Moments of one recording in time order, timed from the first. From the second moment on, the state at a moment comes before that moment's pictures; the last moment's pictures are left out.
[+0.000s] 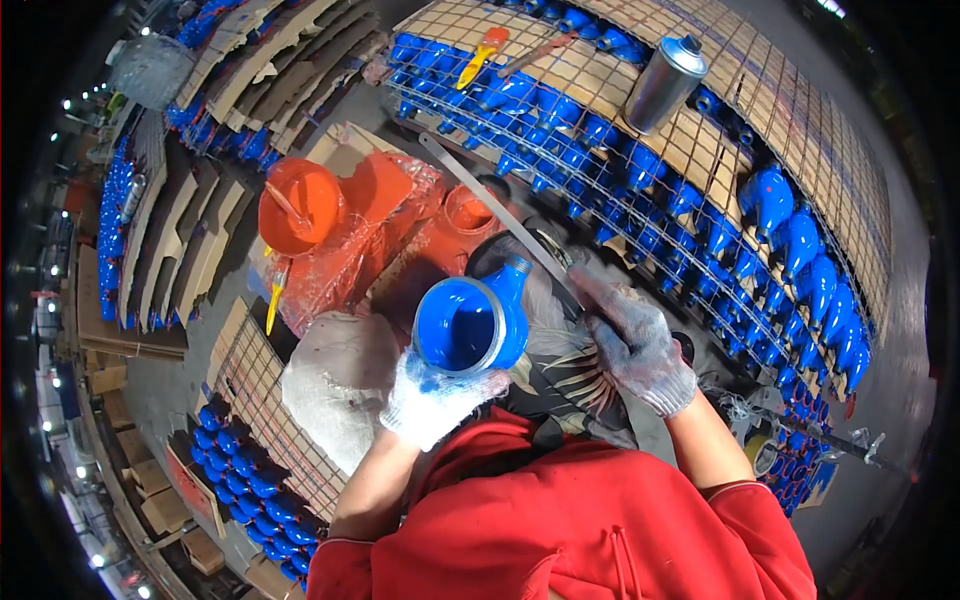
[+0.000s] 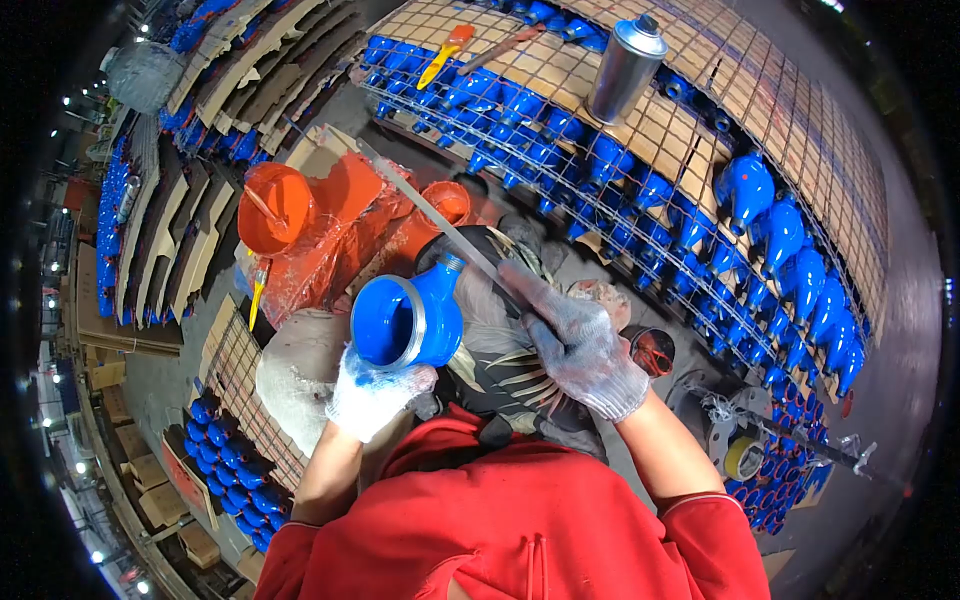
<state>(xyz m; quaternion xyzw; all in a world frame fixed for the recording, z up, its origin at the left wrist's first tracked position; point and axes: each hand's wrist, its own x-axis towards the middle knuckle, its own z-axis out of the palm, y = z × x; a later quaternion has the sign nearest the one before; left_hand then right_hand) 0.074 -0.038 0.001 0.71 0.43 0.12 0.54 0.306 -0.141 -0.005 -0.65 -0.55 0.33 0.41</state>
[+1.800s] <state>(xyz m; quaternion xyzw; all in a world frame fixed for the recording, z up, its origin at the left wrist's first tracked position) 0.070 -0.025 -0.002 0.70 0.45 0.06 0.55 0.304 -0.136 -0.017 -0.67 -0.62 0.21 0.35</state>
